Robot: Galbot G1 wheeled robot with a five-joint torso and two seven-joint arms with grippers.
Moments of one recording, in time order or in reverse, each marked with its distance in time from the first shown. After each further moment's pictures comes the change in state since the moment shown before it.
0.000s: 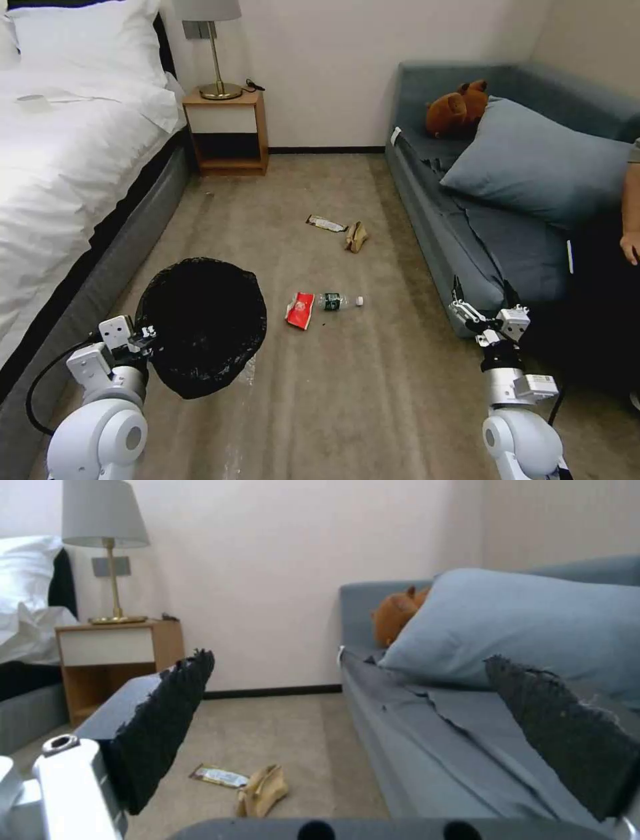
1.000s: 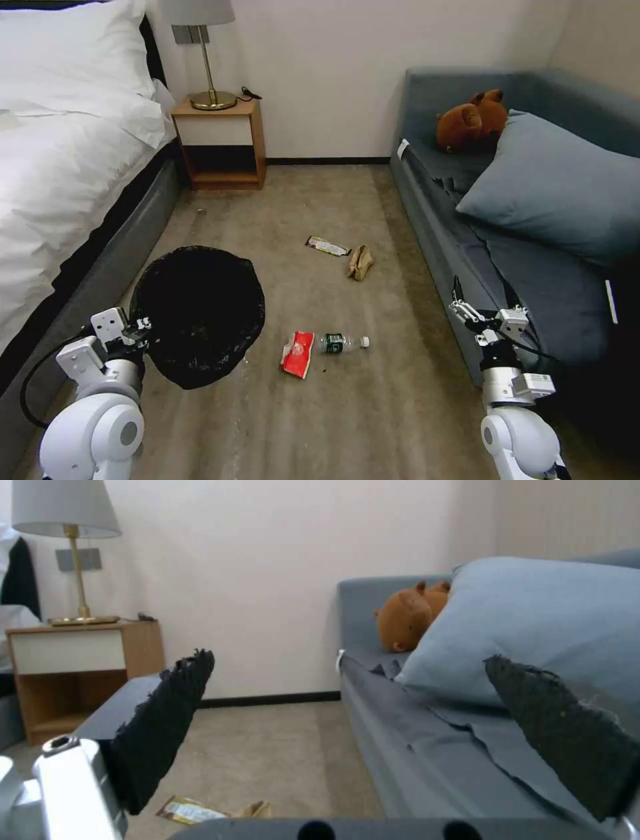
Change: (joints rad) left arm -0.027 -0.021 -0.015 -0.031 -0.020 0.014 -0.016; right arm 0.019 -0.003 -0.010 -0.019 -0.008 -0.003 0.024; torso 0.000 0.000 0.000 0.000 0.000
